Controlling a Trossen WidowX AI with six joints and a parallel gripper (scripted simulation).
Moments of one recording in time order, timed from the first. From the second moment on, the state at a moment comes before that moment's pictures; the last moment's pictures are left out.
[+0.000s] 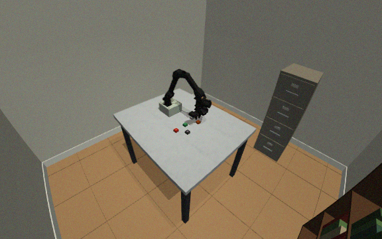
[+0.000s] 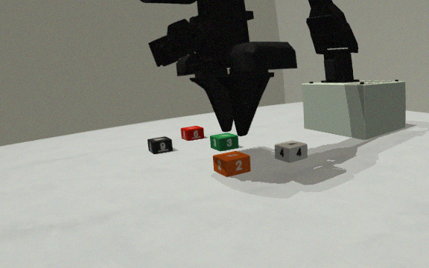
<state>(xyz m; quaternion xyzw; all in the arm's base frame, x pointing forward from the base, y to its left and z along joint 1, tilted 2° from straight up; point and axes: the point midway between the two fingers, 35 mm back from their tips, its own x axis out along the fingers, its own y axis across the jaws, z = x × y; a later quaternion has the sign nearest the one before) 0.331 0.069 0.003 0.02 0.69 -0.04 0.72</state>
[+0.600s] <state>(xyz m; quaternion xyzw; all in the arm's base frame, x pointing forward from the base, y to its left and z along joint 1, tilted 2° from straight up) 0.337 0.070 0.001 0.03 0.68 -0.03 0.73</state>
